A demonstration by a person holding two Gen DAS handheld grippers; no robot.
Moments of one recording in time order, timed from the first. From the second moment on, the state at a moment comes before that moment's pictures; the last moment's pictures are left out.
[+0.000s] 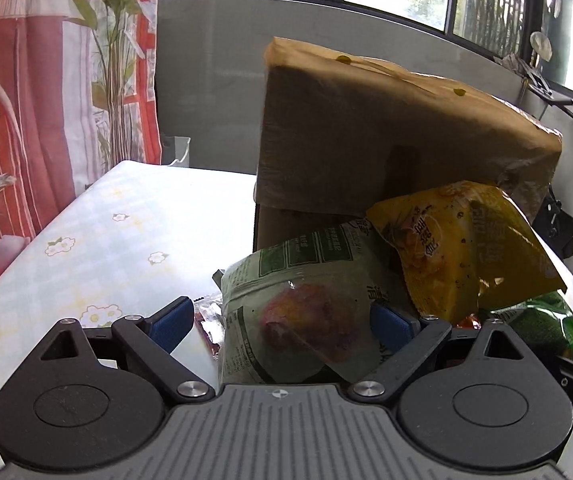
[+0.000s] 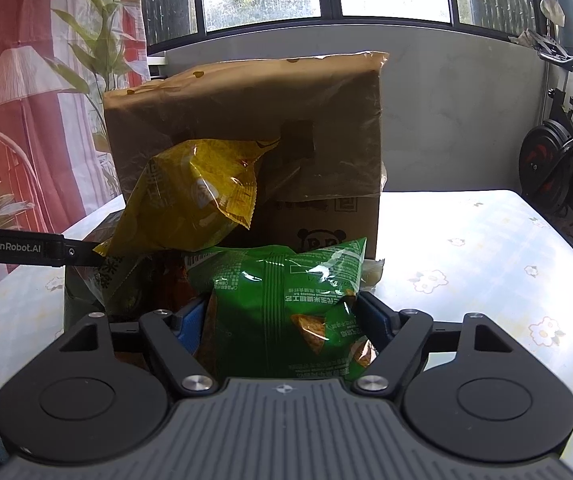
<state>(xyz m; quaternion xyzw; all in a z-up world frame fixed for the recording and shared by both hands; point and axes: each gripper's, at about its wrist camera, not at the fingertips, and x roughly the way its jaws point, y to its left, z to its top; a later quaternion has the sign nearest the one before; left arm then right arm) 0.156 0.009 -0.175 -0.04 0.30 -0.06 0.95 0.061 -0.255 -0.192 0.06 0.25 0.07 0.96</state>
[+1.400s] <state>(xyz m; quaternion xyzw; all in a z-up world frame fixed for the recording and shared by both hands) 0.102 0.025 -0.160 -0.02 0.26 -0.06 0.96 0.047 -0.253 -0.179 0.04 0.27 0.05 0.96</state>
